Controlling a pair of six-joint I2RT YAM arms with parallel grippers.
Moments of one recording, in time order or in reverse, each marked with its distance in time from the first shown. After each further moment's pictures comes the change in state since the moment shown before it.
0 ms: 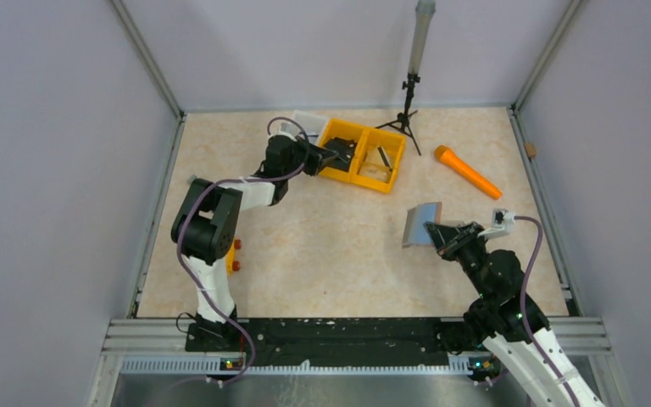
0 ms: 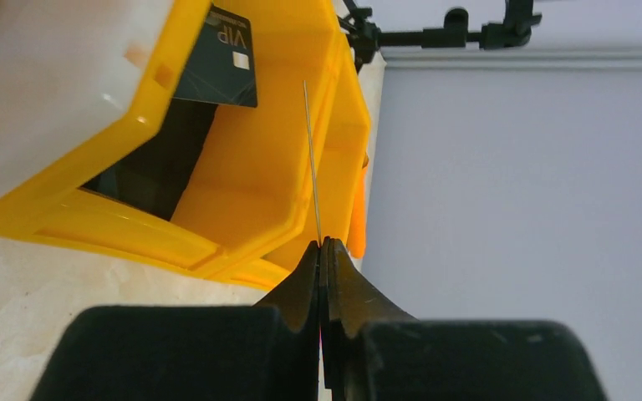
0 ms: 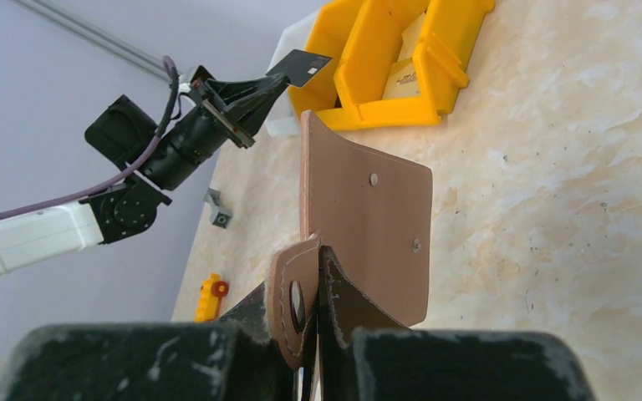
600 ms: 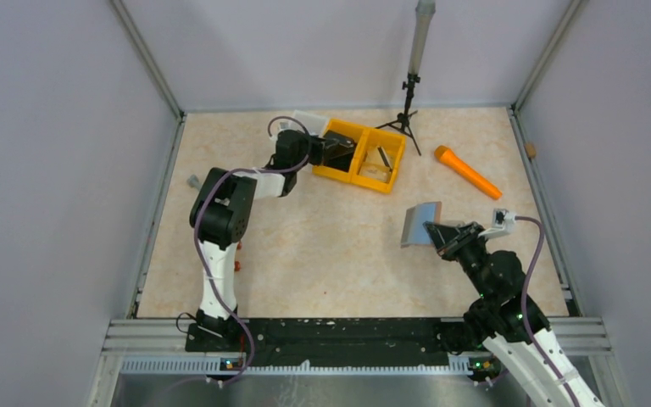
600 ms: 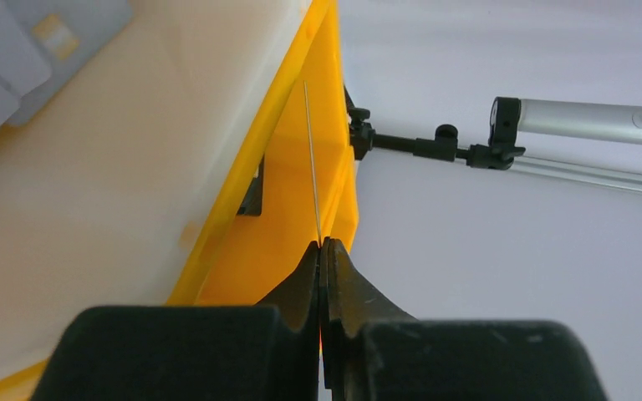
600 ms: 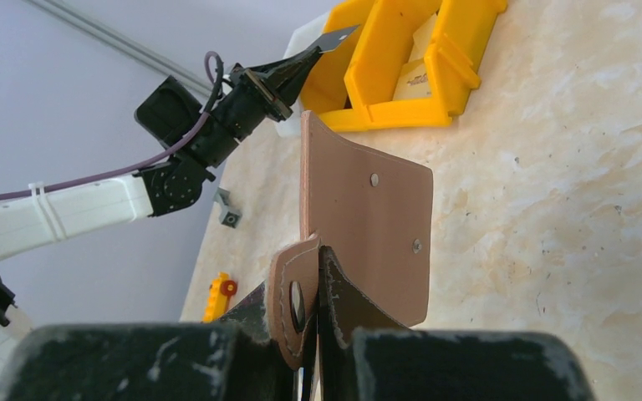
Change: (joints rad) left arm -0.007 0.185 0.141 0.061 -0.167 -0.201; right arm 0.000 -0.002 0.000 0.016 -0.012 0.009
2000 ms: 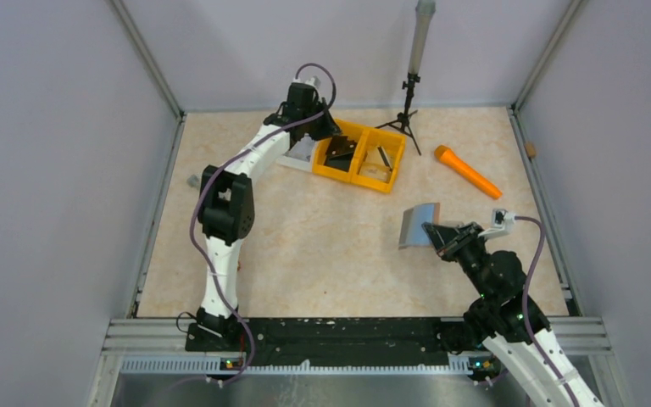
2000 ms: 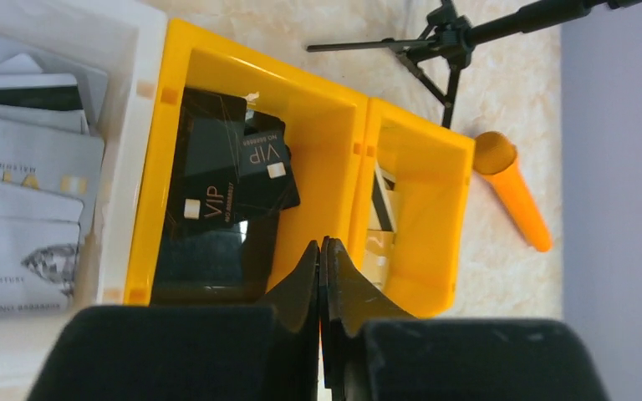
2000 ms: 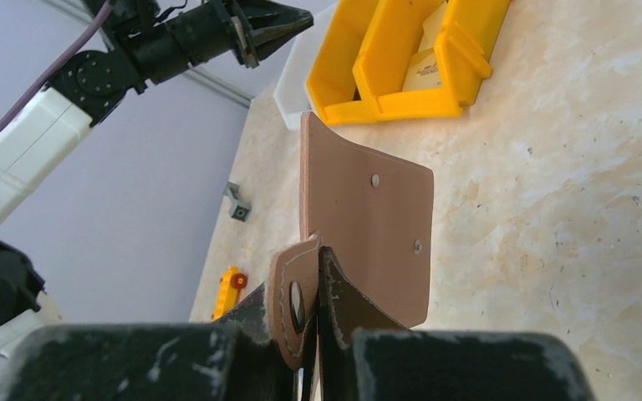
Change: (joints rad) left arm -0.019 0.037 0.625 -0.907 0.064 0.805; right arm 0.000 -0.012 0.000 -0.009 -0.023 0.026
